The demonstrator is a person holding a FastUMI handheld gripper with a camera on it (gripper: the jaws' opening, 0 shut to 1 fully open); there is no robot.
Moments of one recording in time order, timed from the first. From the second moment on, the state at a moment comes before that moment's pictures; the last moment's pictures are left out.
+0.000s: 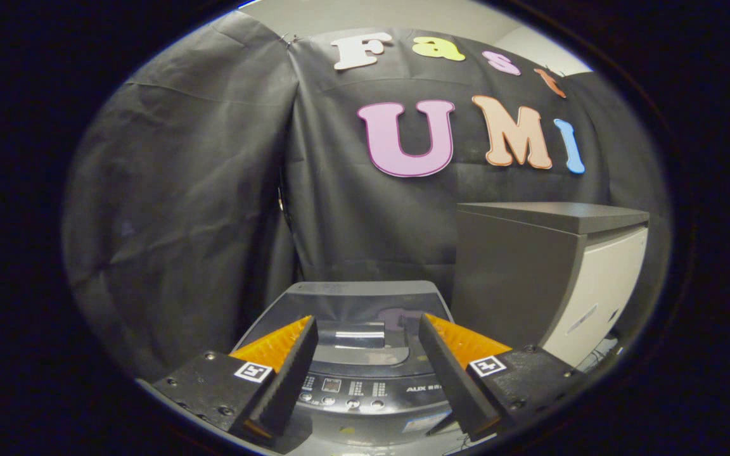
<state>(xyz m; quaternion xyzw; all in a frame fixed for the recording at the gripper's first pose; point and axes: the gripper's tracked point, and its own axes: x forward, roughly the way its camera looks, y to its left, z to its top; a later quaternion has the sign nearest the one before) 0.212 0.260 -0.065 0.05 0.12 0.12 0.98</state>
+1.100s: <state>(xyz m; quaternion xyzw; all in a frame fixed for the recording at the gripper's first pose) 0.106 0.194 -0.010 0.02 0.08 0.15 0.99</state>
